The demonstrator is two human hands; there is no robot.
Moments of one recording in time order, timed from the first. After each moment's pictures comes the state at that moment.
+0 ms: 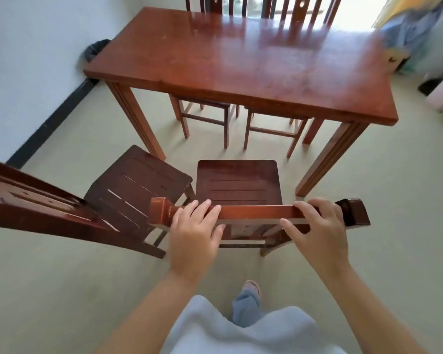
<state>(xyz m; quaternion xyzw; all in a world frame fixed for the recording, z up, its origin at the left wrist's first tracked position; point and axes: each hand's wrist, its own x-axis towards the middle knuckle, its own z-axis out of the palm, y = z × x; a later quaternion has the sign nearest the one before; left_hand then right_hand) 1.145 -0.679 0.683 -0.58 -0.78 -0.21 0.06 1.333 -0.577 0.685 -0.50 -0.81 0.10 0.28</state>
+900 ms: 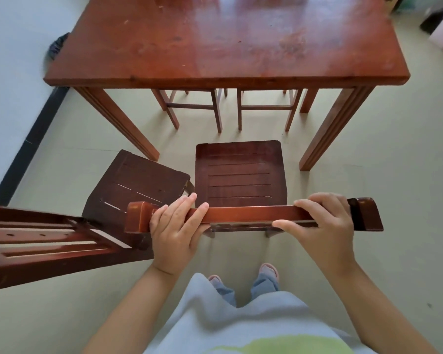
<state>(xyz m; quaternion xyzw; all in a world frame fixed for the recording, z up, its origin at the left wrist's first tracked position) 1.074 -0.636 0.645 -0.67 -0.67 -0.24 0.19 1.306 -0.554 0.667 -0.49 -0.77 0.10 0.39</state>
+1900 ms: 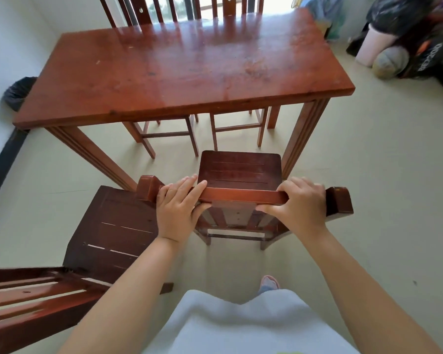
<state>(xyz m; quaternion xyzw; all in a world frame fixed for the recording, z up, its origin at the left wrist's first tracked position) 1.020 -0.573 0.642 -0.73 -0.62 -0.27 0.10 1.257 -0.540 0.668 -0.57 -0.77 0.01 0.27</state>
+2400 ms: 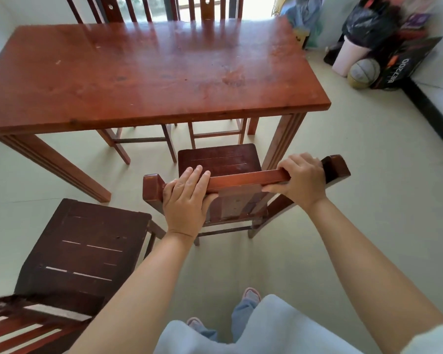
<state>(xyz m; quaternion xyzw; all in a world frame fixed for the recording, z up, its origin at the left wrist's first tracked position) 1.089 -0.490 0.641 -0.71 -0.63 -0.27 0.15 1.318 -0.425 0.672 -0.52 -0.82 -0.04 0.25</state>
